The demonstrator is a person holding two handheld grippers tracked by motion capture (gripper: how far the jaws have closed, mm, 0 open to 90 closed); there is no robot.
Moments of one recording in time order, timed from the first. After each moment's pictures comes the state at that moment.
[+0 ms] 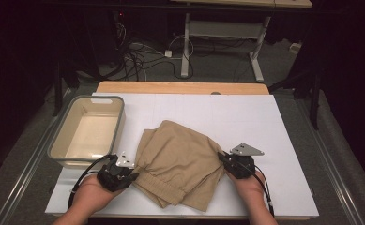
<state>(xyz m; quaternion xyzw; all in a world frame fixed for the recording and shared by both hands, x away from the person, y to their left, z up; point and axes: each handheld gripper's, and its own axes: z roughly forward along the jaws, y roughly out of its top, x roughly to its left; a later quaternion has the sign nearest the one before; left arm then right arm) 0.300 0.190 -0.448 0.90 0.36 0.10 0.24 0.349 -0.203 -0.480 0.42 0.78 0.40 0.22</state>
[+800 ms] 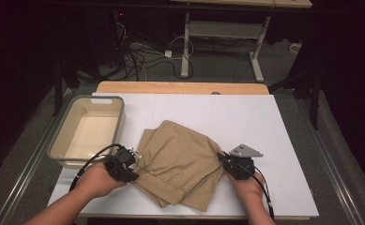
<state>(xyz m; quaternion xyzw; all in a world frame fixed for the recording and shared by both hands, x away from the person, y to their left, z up) 0.339 0.178 -0.443 0.92 0.37 -0.01 0.14 0.347 -0.202 -0.481 0.41 0.79 0.40 0.24</state>
